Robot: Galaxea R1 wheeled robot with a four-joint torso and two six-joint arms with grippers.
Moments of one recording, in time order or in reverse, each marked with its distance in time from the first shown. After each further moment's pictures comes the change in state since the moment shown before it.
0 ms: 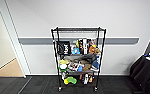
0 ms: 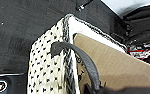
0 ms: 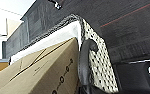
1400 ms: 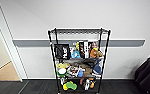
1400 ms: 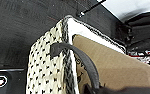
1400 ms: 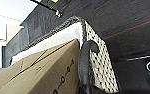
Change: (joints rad) left arm 0.021 0.006 -0.001 0.000 -0.005 0.000; right arm -0.034 -0.006 0.015 -0.014 0.034 -0.007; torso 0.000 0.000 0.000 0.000
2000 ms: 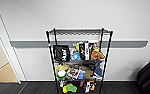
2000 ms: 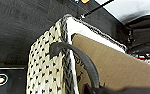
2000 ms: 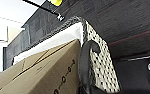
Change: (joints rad) left arm 0.008 0.000 0.000 0.001 0.000 0.000; right arm 0.000 -0.001 0.010 -0.007 0.000 0.000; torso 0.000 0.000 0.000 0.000
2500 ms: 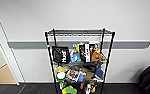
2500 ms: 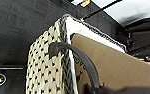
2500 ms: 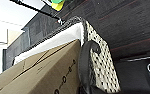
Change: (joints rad) left arm 0.000 0.011 -0.007 0.000 0.000 0.000; right arm 0.001 -0.006 0.005 0.000 0.006 0.000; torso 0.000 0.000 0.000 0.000
